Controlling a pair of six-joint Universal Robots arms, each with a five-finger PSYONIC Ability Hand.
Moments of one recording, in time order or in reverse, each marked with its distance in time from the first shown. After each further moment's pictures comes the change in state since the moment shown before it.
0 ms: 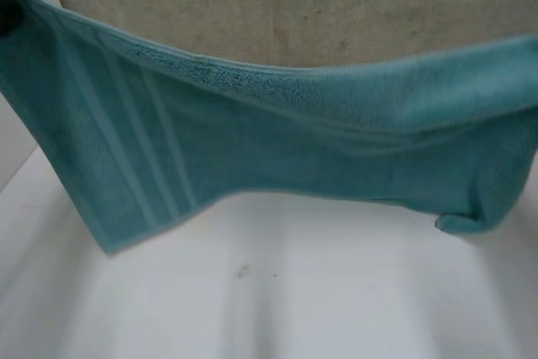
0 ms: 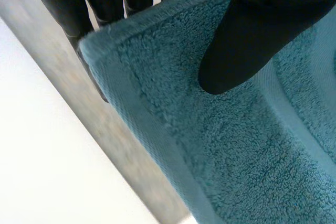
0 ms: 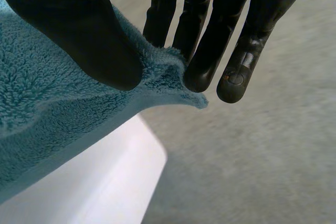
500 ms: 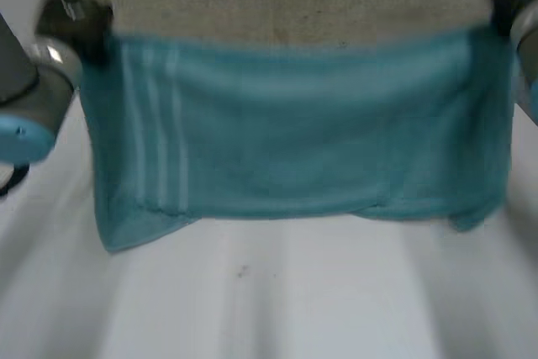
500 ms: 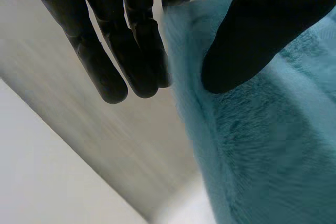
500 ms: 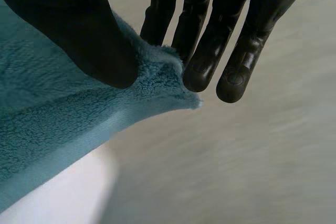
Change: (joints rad) left arm -0.049 -0.641 0.394 0.272 -0.023 0.098; right arm 0.230 0.616 -0.546 -0.385 0.343 -0.071; left_hand 0.000 0.000 0.001 0.000 0.000; right_hand 0.000 0.000 0.000 0.000 0.000
